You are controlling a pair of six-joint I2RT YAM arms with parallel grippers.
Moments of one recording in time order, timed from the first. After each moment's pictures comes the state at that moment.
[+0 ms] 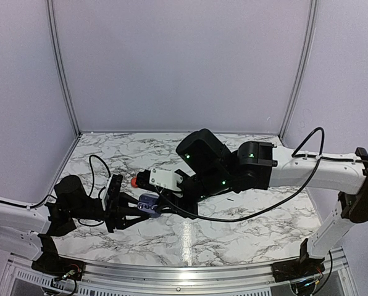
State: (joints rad) left arm -0.91 1.09 0.28 0.81 0.64 -0.15; right arm 1.25 1.62 1.47 -0.61 -0.19 -0.27
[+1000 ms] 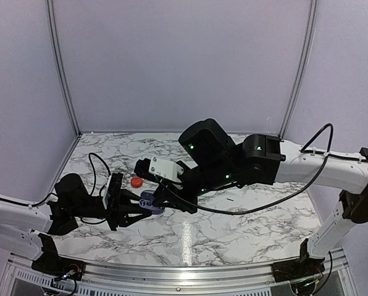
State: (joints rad) left arm -0.92 1.12 0.30 0.86 0.63 -0.09; right arm 1.25 1.60 1.54 -0.62 -0.16 -0.22
